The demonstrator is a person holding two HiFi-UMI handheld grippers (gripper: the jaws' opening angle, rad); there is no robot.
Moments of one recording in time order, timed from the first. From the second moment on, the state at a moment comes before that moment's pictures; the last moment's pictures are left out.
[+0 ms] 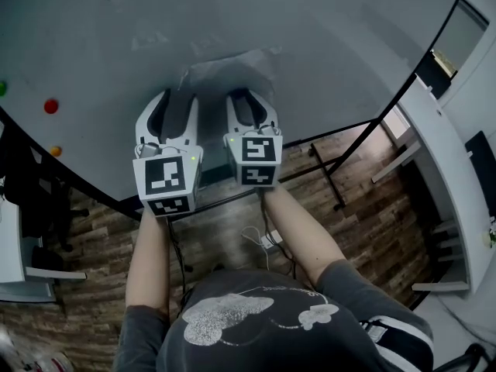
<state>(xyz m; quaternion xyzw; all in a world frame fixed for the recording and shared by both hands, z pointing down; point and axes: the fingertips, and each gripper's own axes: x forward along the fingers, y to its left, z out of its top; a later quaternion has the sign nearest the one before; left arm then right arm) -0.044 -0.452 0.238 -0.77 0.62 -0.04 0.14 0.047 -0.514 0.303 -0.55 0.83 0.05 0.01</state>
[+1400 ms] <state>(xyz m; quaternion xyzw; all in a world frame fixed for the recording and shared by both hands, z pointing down) -0.037 -0.450 0.237 -0.75 0.65 -0.05 0.10 0.063 -0.493 0.300 -0.50 0.87 0.05 0.01</state>
